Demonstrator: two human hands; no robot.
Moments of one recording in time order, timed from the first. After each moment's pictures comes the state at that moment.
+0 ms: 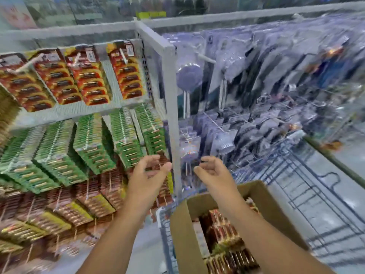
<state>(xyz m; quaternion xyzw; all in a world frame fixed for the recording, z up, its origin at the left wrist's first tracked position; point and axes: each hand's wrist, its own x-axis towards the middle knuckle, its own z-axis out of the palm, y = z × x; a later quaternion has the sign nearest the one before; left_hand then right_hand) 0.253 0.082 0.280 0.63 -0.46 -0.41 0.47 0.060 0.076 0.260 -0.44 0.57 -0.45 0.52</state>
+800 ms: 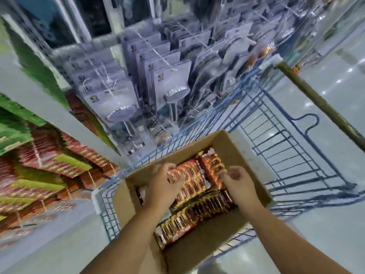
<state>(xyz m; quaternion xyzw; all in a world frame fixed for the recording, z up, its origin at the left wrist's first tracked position) 0.072 0.029 0.022 0.64 -0.60 -0.45 0.14 -0.147 0.093 0.036 -0.26 0.83 -0.29 0.39</state>
